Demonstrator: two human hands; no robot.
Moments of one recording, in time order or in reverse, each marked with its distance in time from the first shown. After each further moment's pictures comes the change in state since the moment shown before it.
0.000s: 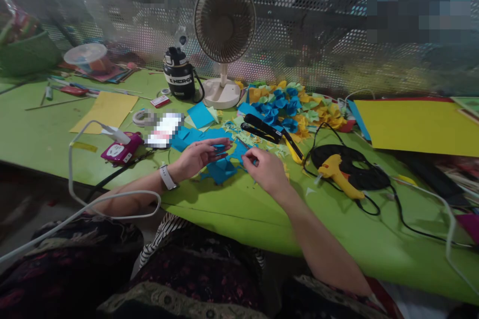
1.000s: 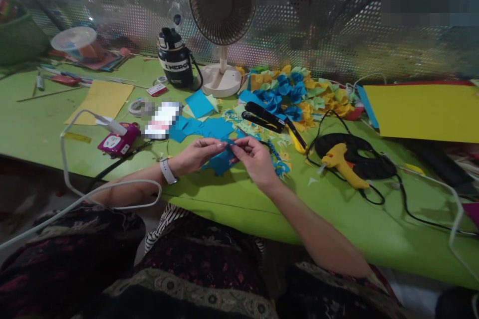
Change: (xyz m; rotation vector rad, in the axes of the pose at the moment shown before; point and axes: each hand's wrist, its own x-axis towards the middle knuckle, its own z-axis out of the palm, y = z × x) left_hand -0.003 -0.010 -0.002 0.281 -0.043 0.021; right_hand -0.003 -0.009 0.033 0.821 -0.067 0.138
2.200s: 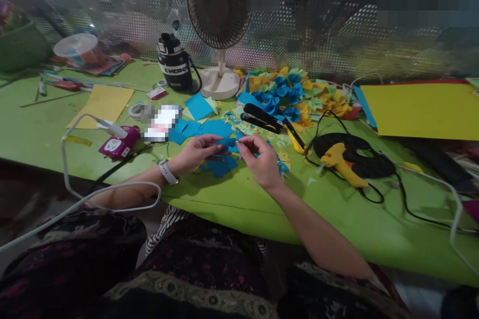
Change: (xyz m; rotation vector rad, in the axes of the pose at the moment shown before) left_hand 0.005 -0.004 -0.008 0.036 0.038 -0.091; right_hand -0.004 0.001 -0.009 -0.203 0.169 -0.273
